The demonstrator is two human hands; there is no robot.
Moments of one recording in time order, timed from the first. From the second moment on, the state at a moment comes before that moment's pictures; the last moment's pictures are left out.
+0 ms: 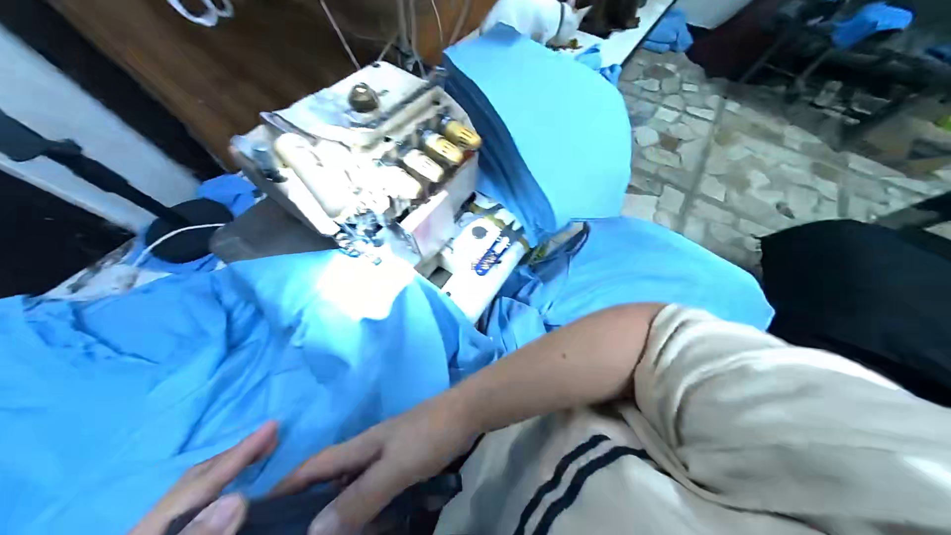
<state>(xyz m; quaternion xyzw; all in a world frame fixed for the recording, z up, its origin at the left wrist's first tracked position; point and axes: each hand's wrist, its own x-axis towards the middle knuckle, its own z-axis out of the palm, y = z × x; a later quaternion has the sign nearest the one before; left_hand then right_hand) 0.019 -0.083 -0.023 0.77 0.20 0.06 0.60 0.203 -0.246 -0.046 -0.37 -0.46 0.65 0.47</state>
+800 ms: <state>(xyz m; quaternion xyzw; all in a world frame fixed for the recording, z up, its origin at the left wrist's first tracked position) 0.128 -0.275 -0.131 0.47 0.30 0.14 0.82 0.285 -0.352 -0.193 -0.07 -0.22 0.69 0.69</state>
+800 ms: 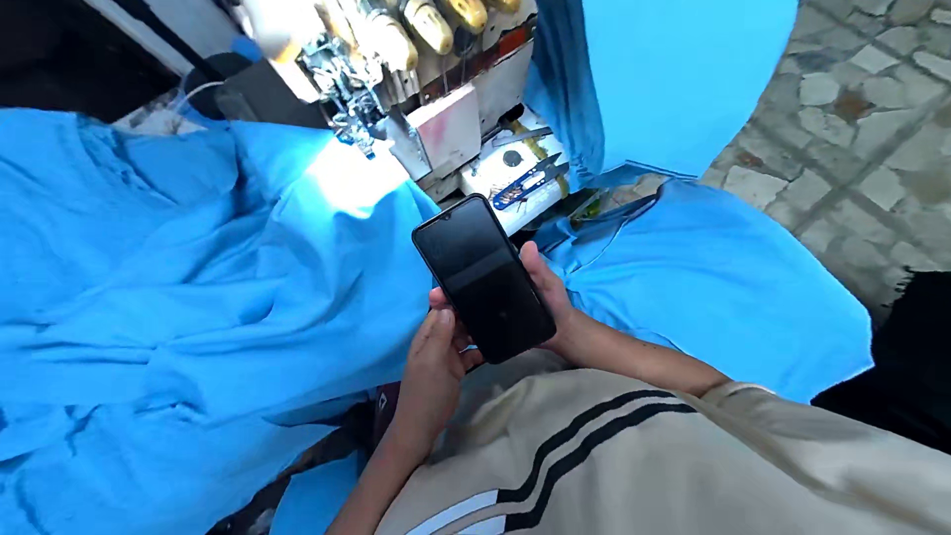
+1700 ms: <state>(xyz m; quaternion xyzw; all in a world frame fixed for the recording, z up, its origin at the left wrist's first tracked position) 0.077 -0.260 -0.154 0.25 0.16 0.14 0.94 0.256 -0.344 -0.169 -0.27 -0.27 0.64 0.66</state>
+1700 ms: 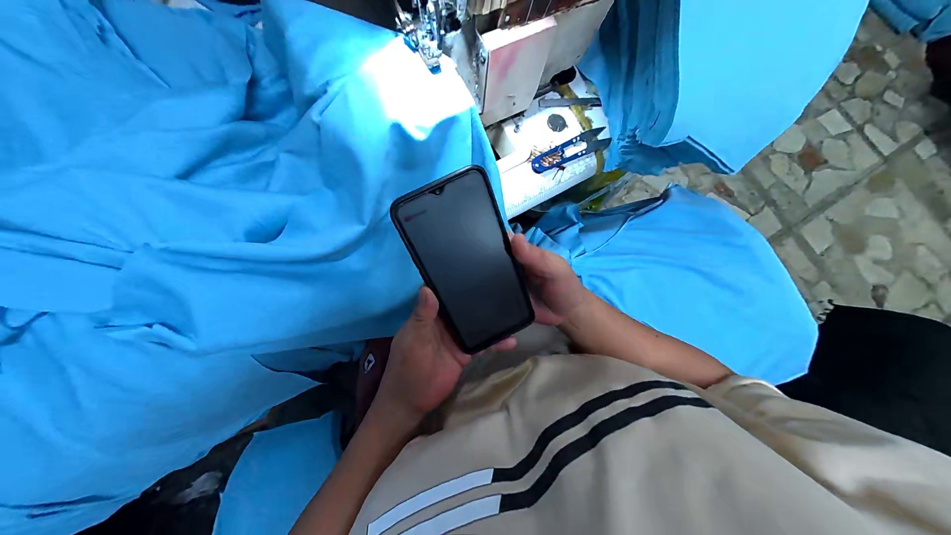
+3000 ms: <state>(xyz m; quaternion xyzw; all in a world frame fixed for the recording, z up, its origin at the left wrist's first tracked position) 0.082 -0.239 -0.148 0.32 0.22 0.17 0.91 0.261 -0.365 -0.154 -0.55 -0.54 0.40 0.49</state>
